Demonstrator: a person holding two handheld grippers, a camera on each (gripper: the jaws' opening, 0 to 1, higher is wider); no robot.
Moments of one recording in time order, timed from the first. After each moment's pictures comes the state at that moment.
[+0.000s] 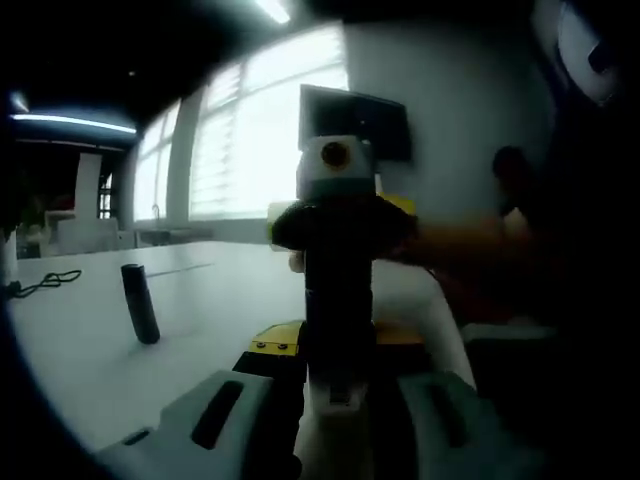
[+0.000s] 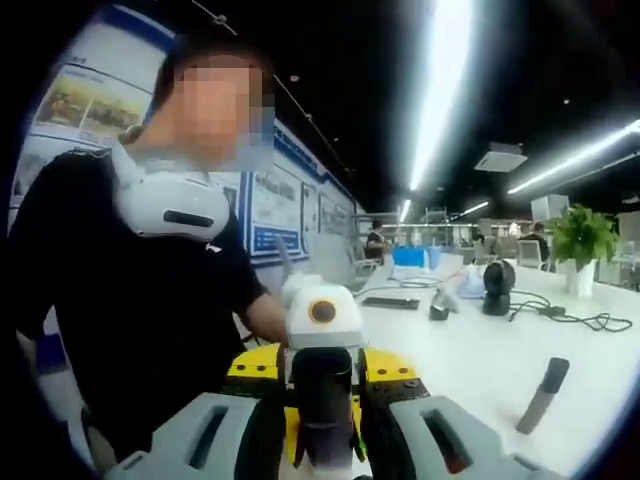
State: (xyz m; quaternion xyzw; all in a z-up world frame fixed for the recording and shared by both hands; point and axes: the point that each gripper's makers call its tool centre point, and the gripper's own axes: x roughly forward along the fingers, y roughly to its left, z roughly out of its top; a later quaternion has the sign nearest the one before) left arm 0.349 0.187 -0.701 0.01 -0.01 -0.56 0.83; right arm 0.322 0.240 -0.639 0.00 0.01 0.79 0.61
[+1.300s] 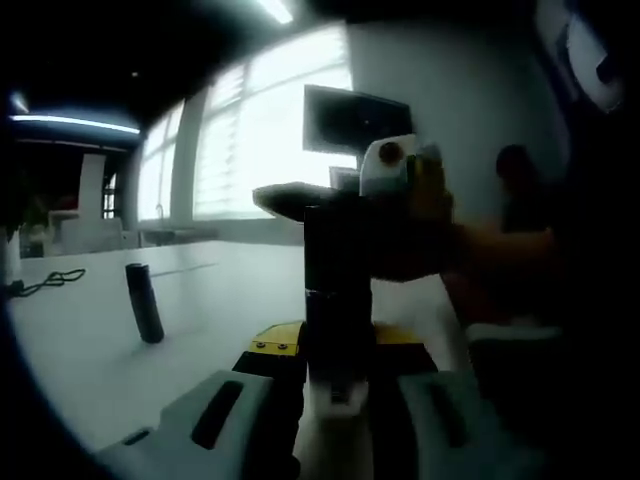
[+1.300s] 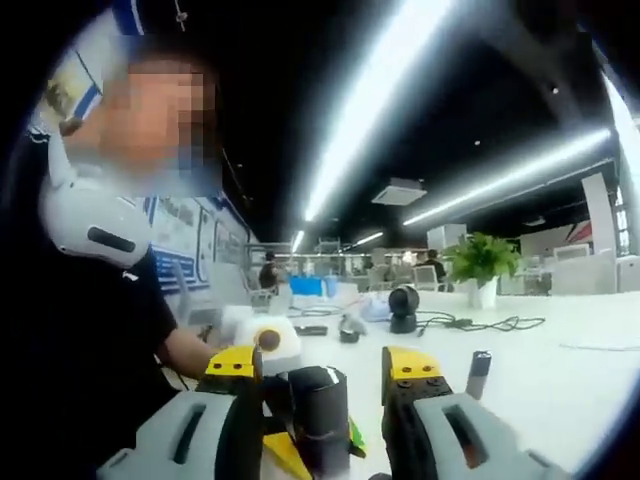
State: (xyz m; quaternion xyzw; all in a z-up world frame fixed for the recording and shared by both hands) left arm 0.352 0.189 -0.701 0.01 -0.01 -0.55 0.83; right arm 0.354 0.216 -0.622 0.04 -0.04 0.58 0.81
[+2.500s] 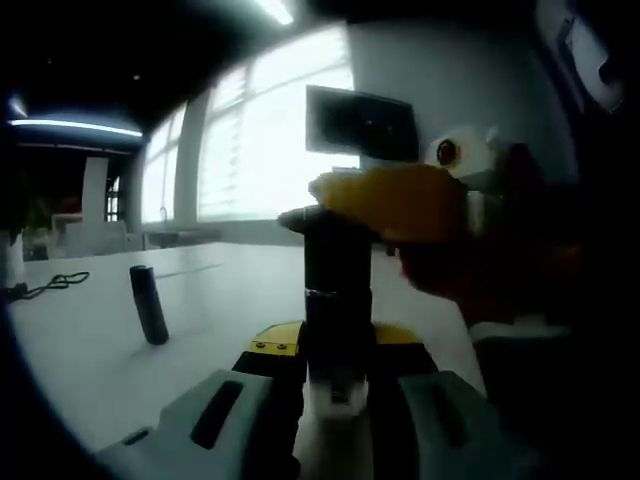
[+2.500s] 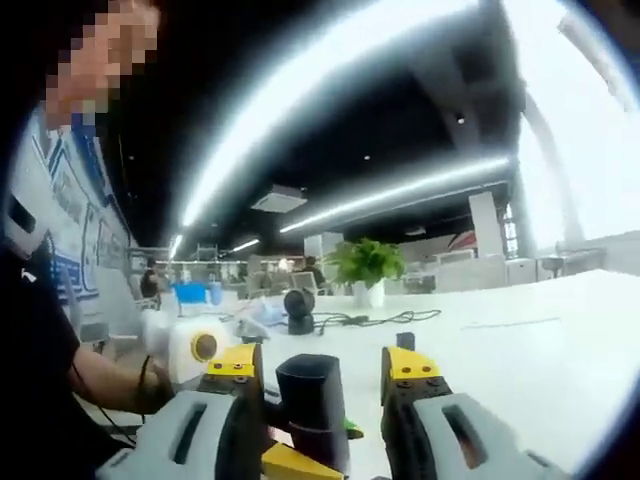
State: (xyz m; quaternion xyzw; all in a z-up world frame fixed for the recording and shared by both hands) left arm 0.355 0.190 -0.701 0.01 -0.01 -0.54 0.84; right arm 0.358 0.214 -0.637 0.03 -0.04 0.34 0.94
